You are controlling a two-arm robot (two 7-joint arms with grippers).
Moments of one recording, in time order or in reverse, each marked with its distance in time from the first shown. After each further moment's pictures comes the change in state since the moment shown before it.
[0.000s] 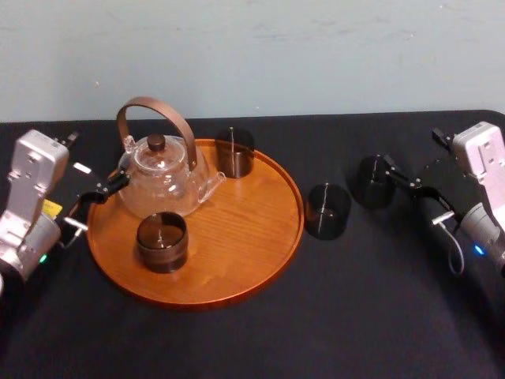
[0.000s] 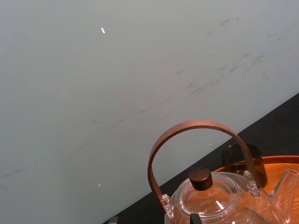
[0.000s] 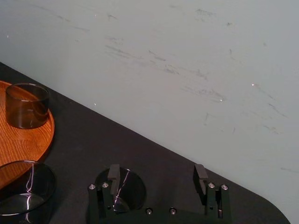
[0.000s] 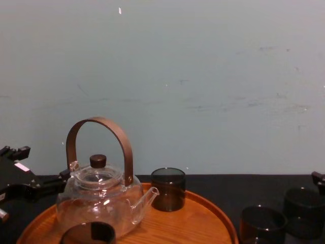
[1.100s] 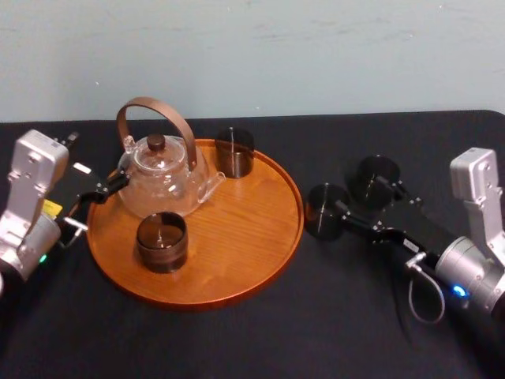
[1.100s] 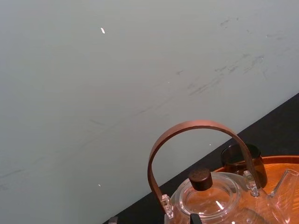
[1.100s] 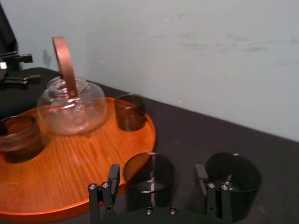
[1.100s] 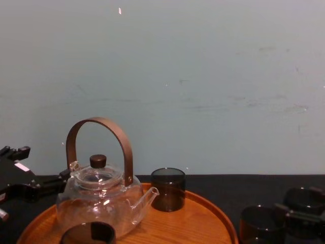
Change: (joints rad) left arm 0.000 0.000 0.000 0.000 0.000 0.000 0.000; right arm -0.135 -0.041 0.068 -0.119 0.237 0.078 0.312
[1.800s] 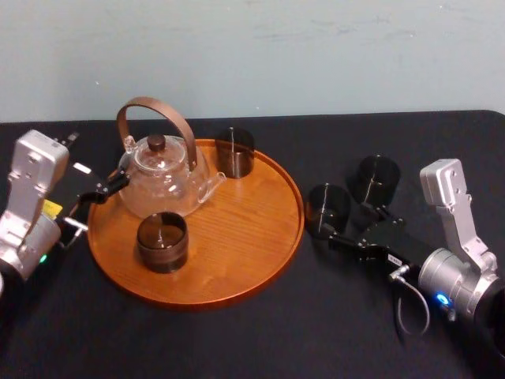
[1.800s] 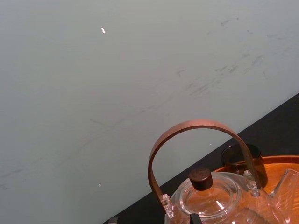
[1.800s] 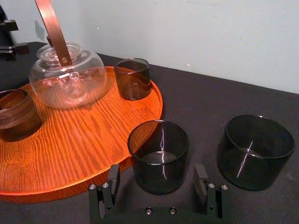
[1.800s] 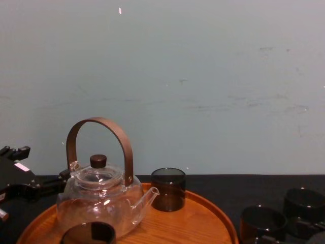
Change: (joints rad) left arm 0.000 0.000 0.000 0.000 0.000 0.000 0.000; right arm 0.027 -0.063 -0.003 0.059 -0.024 0.148 0.020
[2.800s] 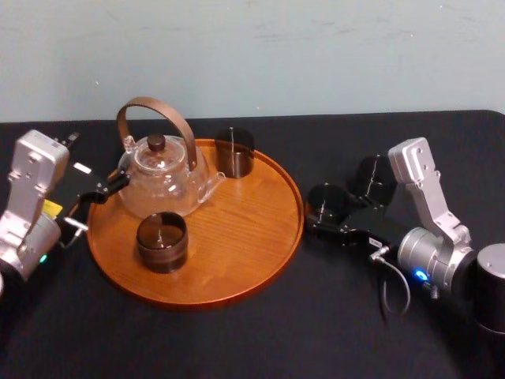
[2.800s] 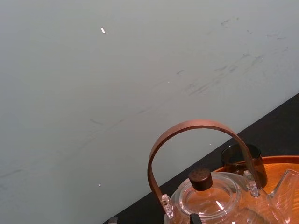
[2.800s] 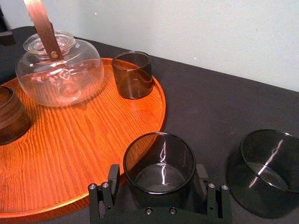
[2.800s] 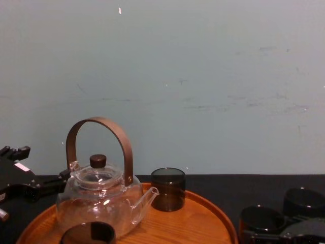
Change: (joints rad) left arm 0.000 0.000 0.000 0.000 0.000 0.000 0.000; right arm 0.107 -0.082 -0.001 0.079 -0.092 0.118 0.039
